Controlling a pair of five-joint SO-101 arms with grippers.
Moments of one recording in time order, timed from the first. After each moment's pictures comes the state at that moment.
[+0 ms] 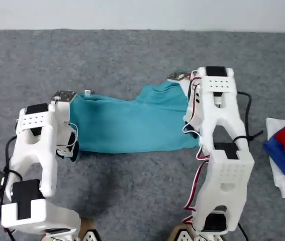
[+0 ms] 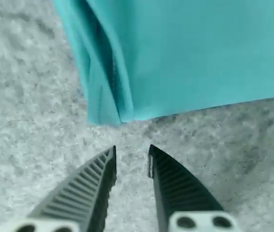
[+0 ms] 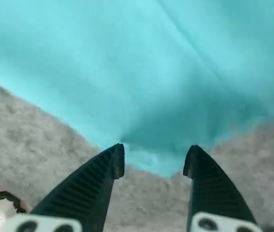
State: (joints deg) left arm -14.2 1.5 27.6 81.1 -13.2; right arm -1.0 32.4 -23.2 99.3 39.3
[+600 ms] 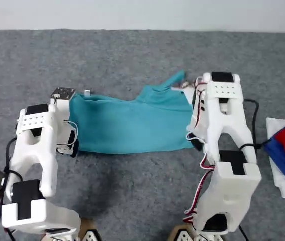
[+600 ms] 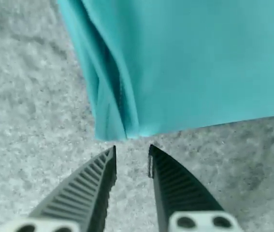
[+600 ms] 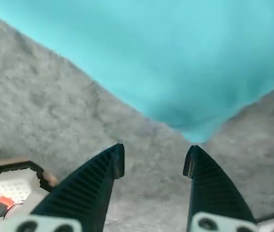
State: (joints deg) left arm -14.2 1.5 28.1 77.0 -13.2; right arm 0.4 23.1 -7.1 98.8 39.3
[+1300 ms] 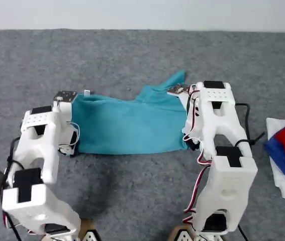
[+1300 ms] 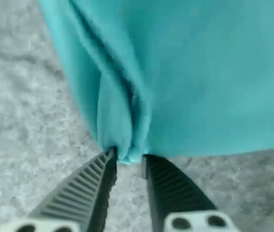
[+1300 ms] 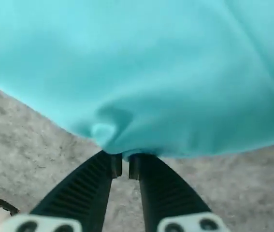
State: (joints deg) left arm -14.2 10.8 27.2 70.7 -13.2; right arm -1.1 28.0 -4.2 86.3 39.0
